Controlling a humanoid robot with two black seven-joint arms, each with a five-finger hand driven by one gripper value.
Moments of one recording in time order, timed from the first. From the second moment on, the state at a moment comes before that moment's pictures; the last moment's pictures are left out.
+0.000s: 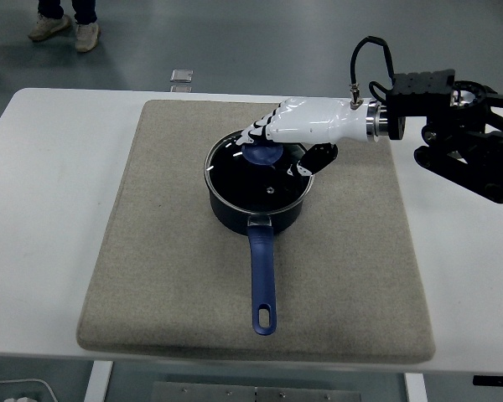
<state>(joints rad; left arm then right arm) 0.02 0.00 -0.14 -0.13 0.08 -0.04 -0.04 1.38 -0.30 -0.08 0.94 -1.57 0.00 0.61</state>
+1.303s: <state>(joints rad) 0.02 0.00 -0.14 -0.13 0.08 -0.04 -0.04 1.43 -0.30 -0.07 0.93 -1.56 0.00 0.61</state>
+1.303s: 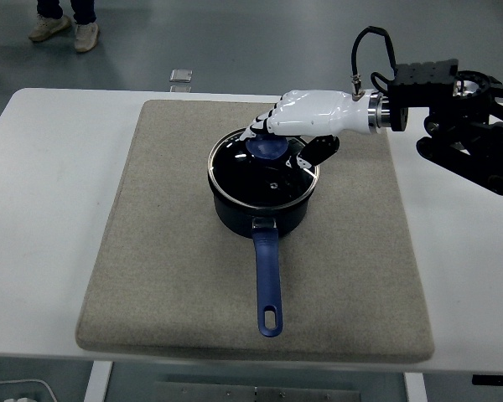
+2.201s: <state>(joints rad) 0.02 0.00 -0.14 -0.13 0.08 -0.04 -0.04 1.46 -0.30 -0.07 0.65 -1.50 0.00 0.61</state>
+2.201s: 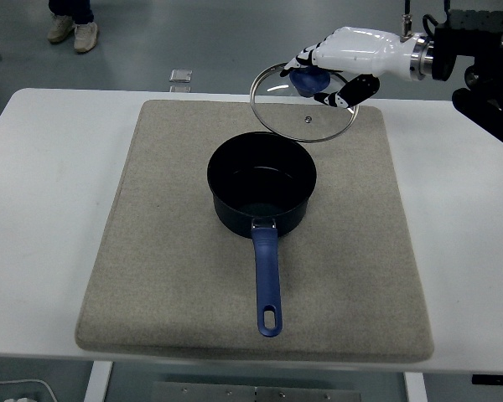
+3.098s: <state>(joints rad) 0.02 0.00 -0.14 -0.13 0.08 -0.04 -0.04 1.41 -0.31 -0.25 0.45 -1.50 0.00 0.61</state>
